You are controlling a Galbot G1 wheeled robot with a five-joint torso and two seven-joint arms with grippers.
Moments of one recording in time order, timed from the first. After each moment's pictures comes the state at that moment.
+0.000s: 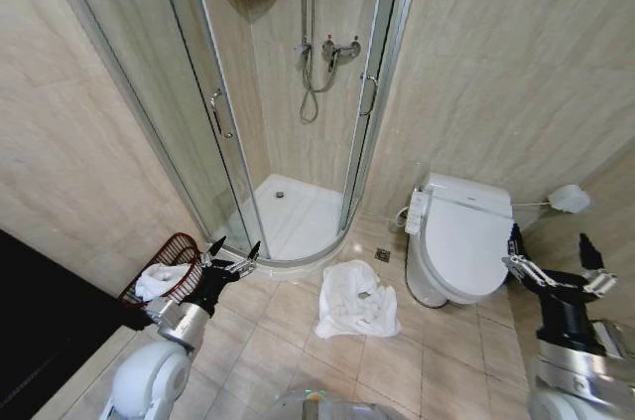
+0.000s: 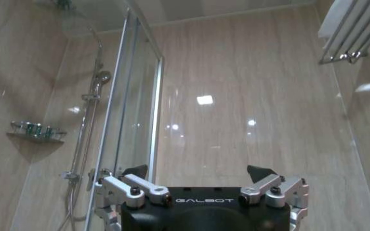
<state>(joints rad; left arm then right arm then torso) 1.71 -1.30 -0.72 -2.33 -0.47 0.17 0.16 -1.75 1.50 1.05 2.31 0.46 0.39 -0.16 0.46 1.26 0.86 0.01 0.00</state>
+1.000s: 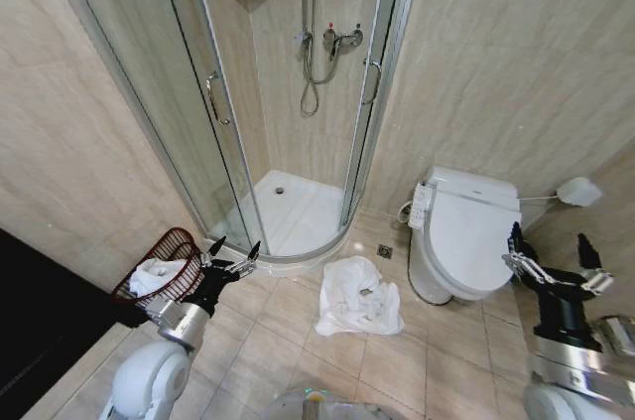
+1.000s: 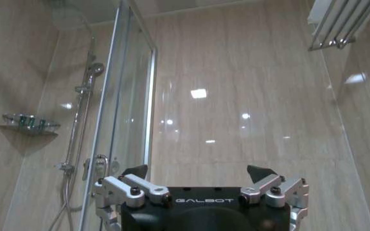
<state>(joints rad) 1.71 -1.30 -0.72 -2.33 -0.47 0.17 0.16 -1.74 1.50 1.05 2.31 0.46 0.37 -0.13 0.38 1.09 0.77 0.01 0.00</state>
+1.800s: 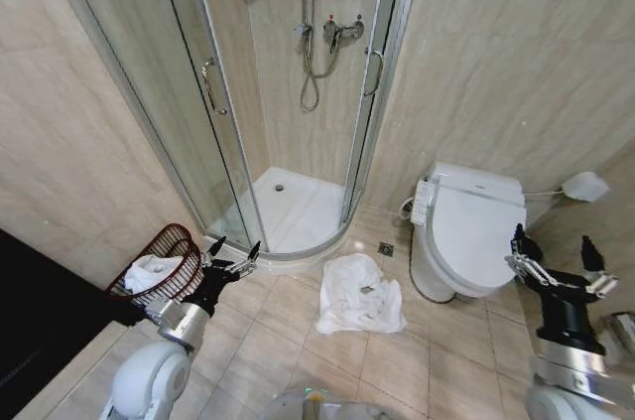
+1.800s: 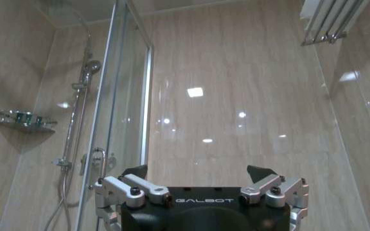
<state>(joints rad) 1.71 -1.30 -0.72 -2.33 -0.47 0.17 0.16 -1.75 1.50 1.06 2.31 0.48 0.38 -0.13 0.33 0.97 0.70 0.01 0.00</state>
